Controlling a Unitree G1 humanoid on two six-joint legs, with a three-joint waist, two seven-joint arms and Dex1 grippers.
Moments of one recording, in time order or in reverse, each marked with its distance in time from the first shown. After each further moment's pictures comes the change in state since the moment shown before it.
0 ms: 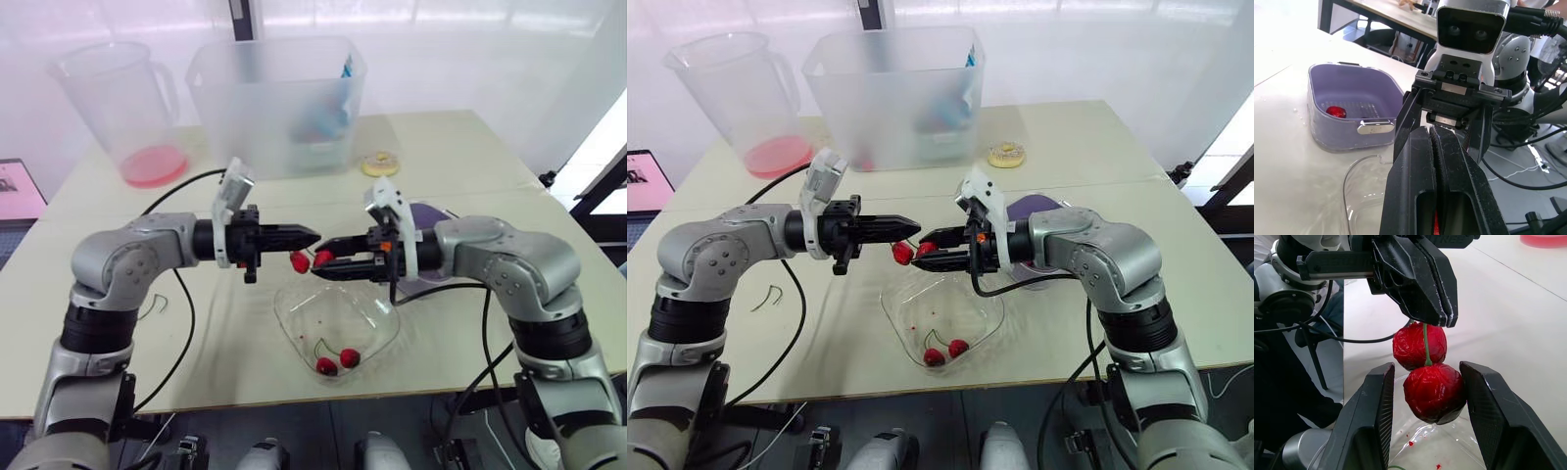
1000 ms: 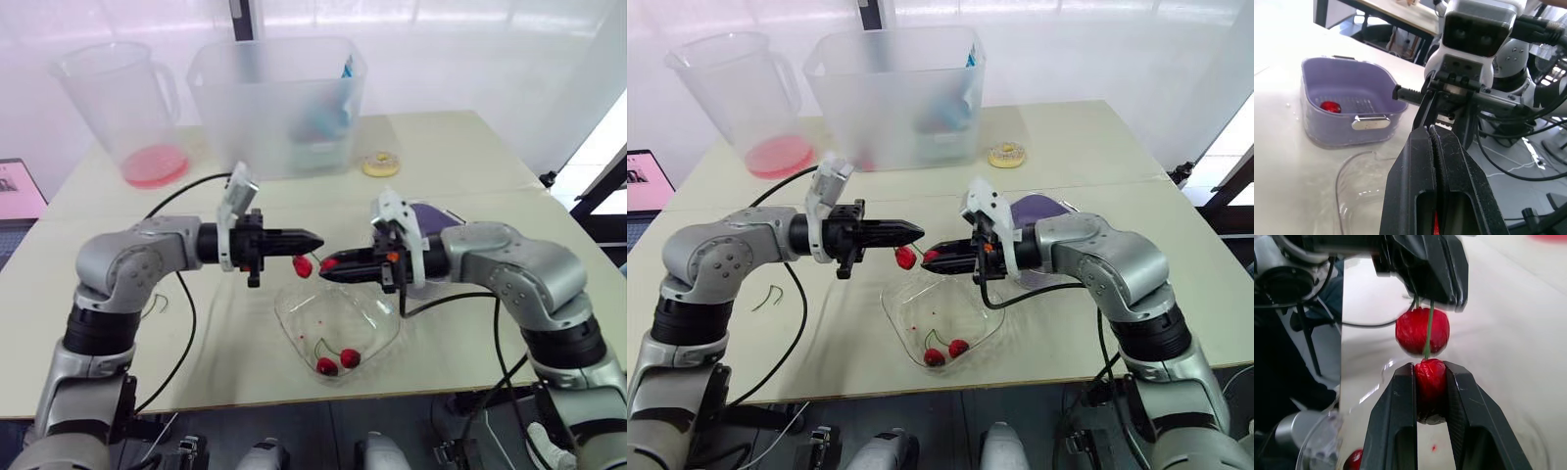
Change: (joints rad) left arm 0.008 -0.007 -0.015 -0.010 -0.002 -0.005 0.006; right arm 0.090 -0.122 0.064 -0.013 -0.027 -0.098 0.061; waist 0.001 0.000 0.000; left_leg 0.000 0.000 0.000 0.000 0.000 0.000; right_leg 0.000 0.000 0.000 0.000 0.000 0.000
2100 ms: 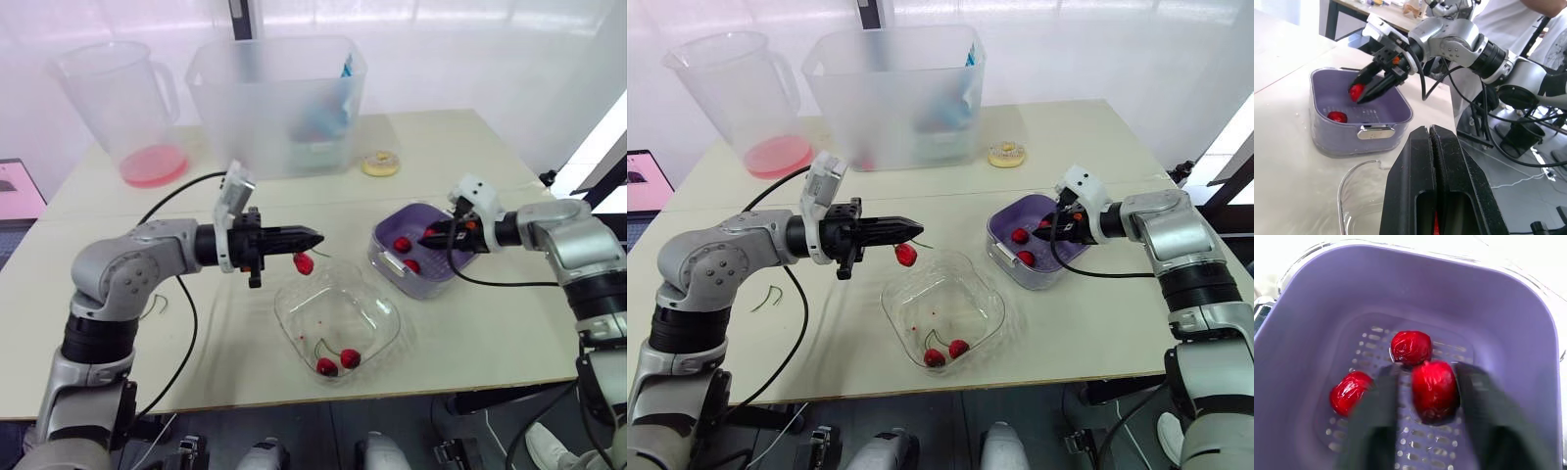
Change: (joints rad) left arm 0.033 -0.009 0.033 -0.049 -0.043 -0.001 0.068; right arm -0.183 -0.170 0.024 0.779 -0.466 -0.423 0.139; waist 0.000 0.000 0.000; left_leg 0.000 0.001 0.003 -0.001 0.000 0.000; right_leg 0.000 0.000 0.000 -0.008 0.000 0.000
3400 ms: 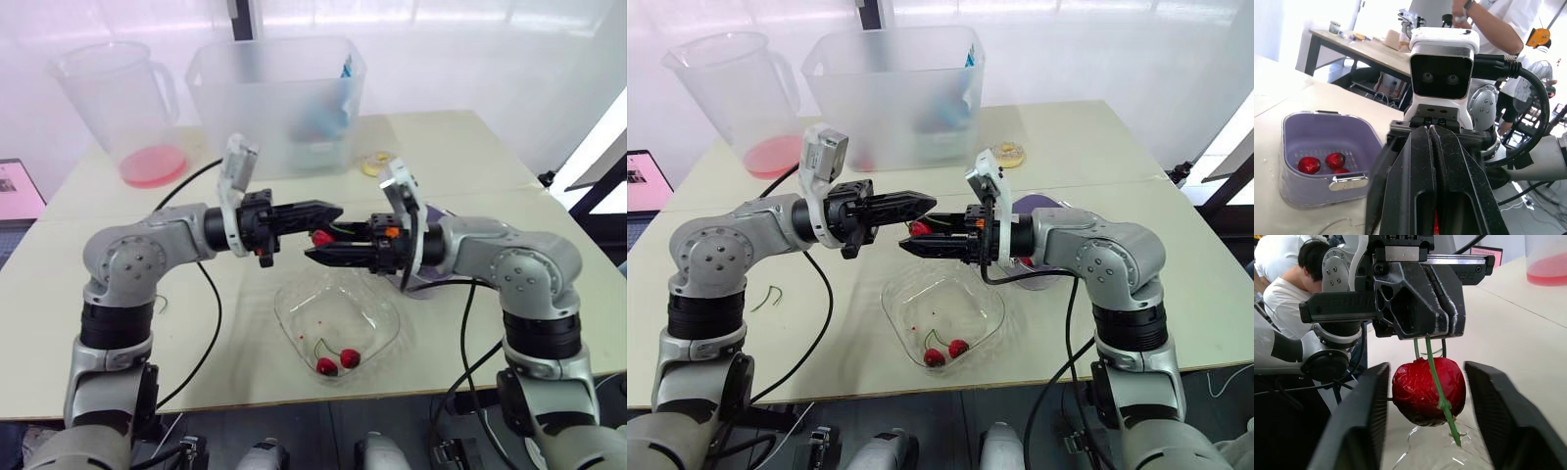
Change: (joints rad) left arm -0.084 -0.099 0.059 0.026 -0.153 0.062 0.112; right arm 0.088 0.390 -0.213 -0.742 0.661 0.580 -0.286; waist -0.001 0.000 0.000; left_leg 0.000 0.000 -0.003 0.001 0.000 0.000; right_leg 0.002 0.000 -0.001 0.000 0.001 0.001
